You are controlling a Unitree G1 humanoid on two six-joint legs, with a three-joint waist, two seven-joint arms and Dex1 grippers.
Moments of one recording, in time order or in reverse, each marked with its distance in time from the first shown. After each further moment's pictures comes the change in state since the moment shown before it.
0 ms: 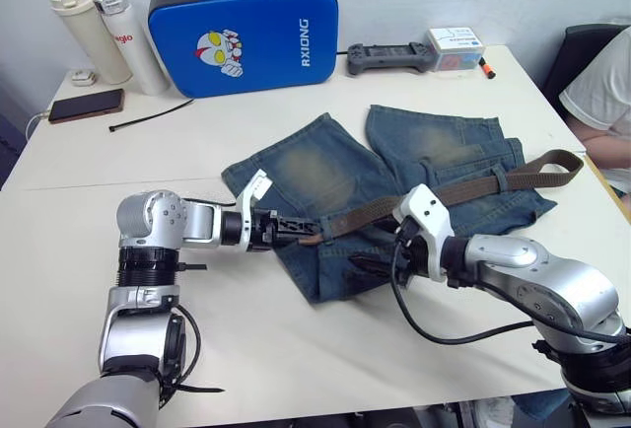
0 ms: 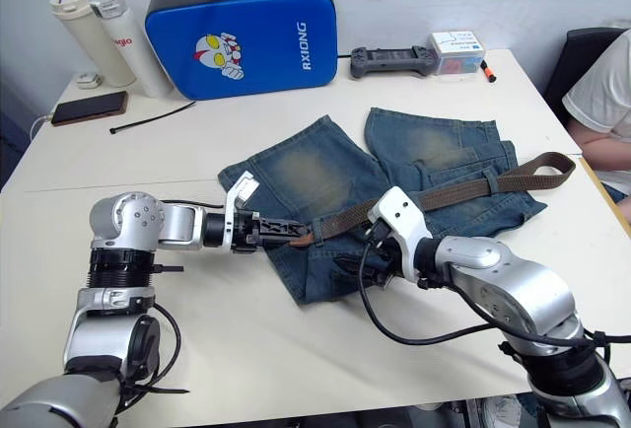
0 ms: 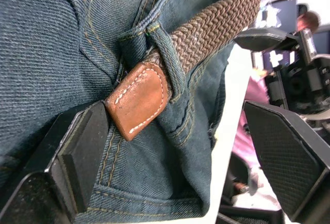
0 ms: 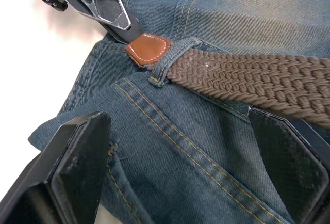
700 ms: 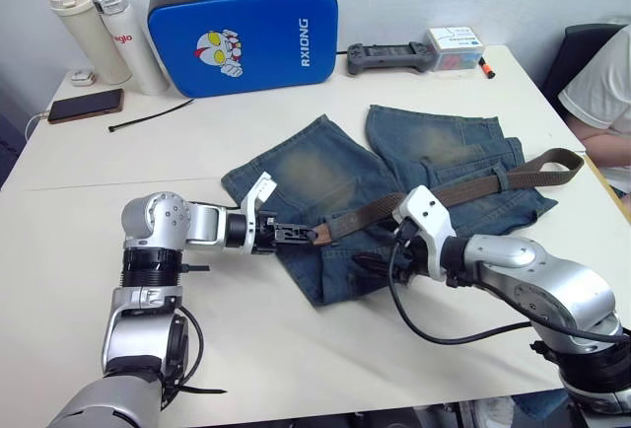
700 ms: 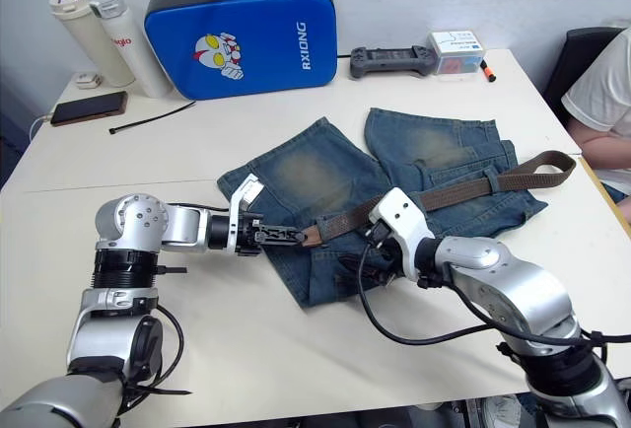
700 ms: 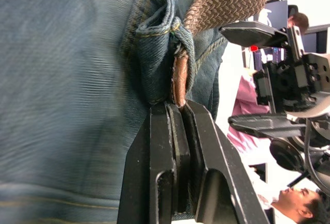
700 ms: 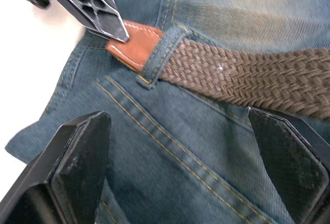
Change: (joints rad) left arm 0.003 0.006 -0.012 0.008 -0.067 0.005 0.032; right arm 0.011 -0.034 0.006 0.001 -0.069 0.021 0.013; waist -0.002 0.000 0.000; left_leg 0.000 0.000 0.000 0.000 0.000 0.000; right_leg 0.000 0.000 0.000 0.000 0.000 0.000
